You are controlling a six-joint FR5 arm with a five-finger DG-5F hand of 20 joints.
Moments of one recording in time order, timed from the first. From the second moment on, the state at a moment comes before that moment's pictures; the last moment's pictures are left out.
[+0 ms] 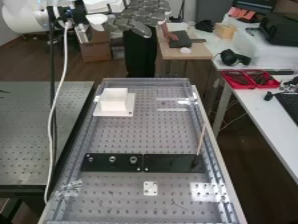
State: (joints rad) arm 1.86 -1.49 -1.94 -2.71 -1.12 -0.56
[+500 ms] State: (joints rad) arm 1.86 -1.49 -1.95 -2.71 -1.11 -0.56
